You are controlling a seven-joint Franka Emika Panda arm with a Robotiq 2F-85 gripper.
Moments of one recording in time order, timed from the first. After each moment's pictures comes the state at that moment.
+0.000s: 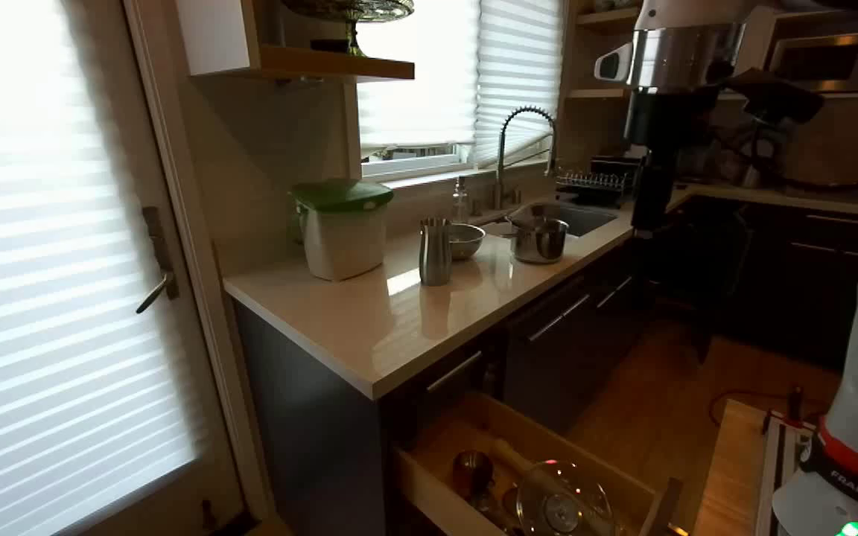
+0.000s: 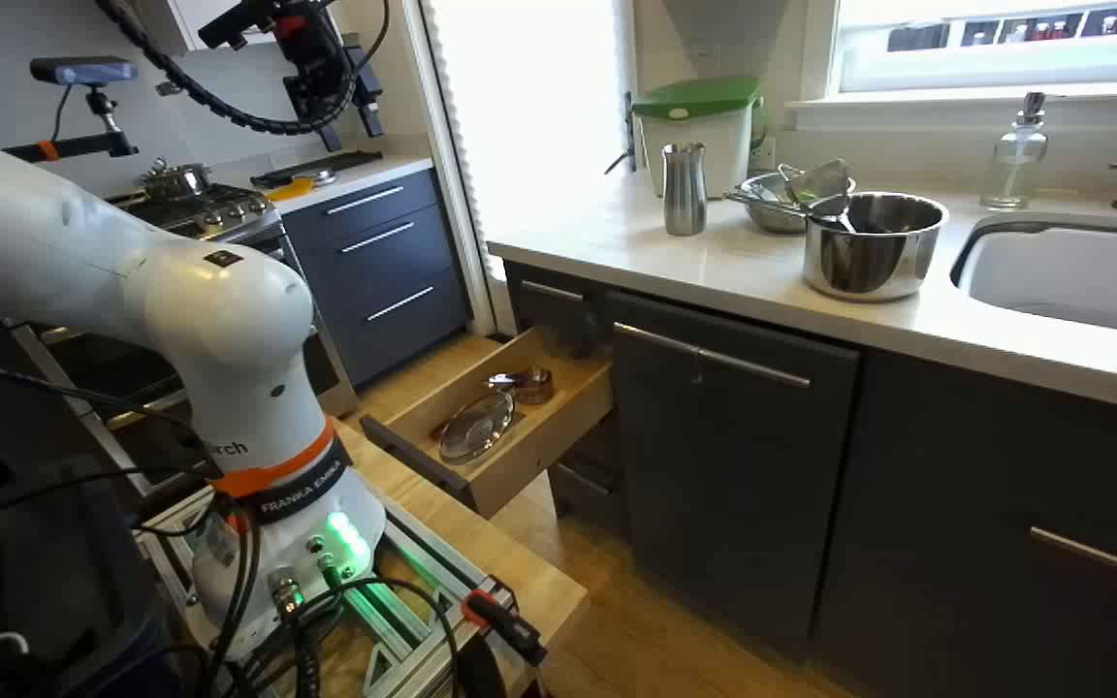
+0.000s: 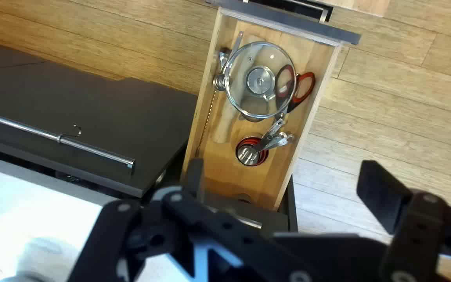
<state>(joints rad) 0.18 -0.76 0.32 -2.35 0.04 1.61 0.18</state>
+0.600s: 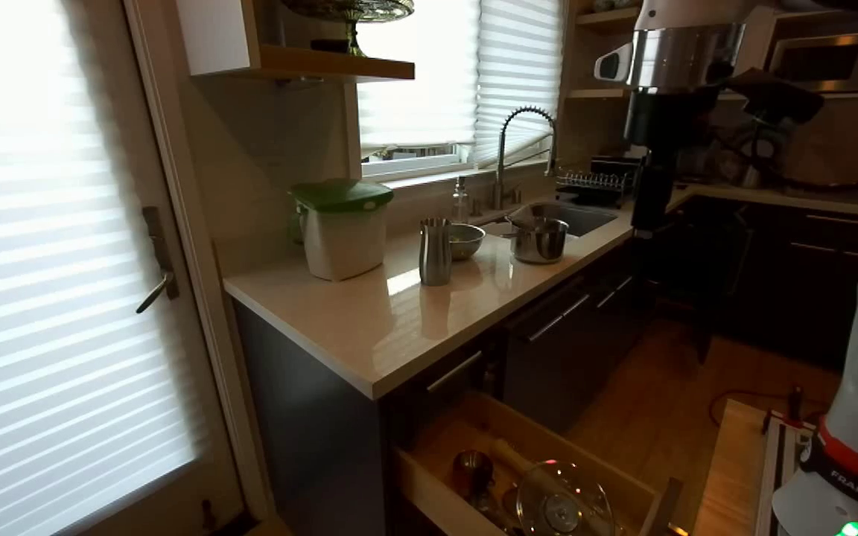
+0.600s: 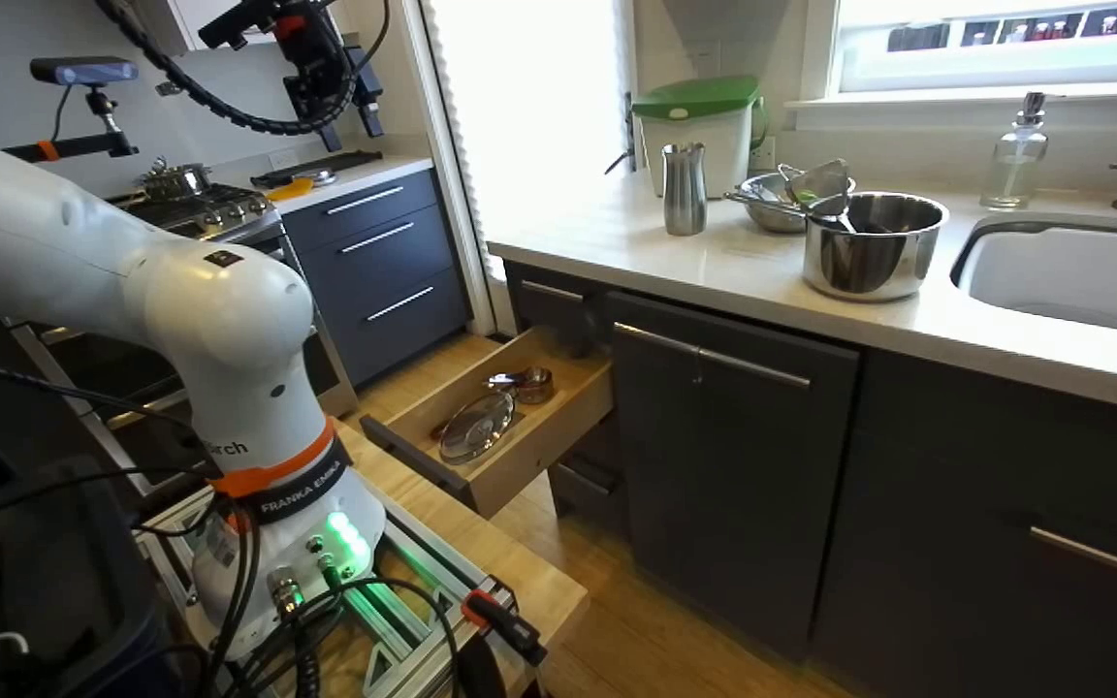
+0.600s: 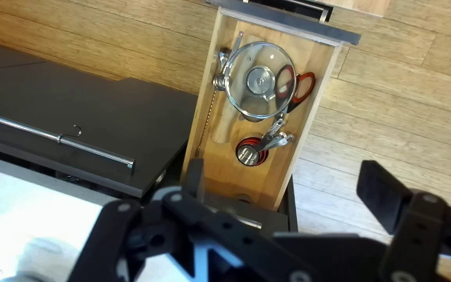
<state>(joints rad) 0.18 -0.76 0.32 -2.35 0.04 1.61 0.18</state>
